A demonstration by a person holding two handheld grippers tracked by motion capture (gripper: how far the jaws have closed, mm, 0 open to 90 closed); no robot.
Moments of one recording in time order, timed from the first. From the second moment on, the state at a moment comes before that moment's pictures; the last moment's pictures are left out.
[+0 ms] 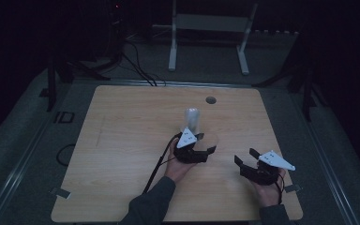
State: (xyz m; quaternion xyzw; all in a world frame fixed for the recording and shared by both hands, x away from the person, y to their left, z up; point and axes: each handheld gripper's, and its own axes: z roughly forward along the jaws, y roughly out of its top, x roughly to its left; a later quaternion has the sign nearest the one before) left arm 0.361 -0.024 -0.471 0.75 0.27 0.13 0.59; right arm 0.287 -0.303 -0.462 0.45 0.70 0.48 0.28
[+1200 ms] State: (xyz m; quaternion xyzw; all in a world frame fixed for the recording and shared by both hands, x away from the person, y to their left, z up) left arm 0.353 -0.035 -0.489 0.77 0.27 0.14 0.56; right arm 0.286 -0.304 -0.462 0.45 0.70 0.48 0.29
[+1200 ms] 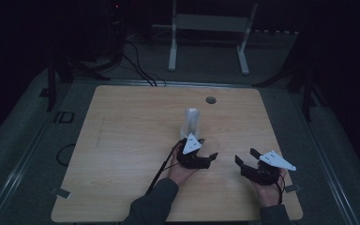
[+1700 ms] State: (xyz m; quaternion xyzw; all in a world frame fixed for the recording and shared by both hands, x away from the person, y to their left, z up) left arm 0.347 -0.021 -0.493 0.77 0.29 0.12 0.56; right arm 0.287 -0.303 -0.463 0.45 0.71 0.47 0.28
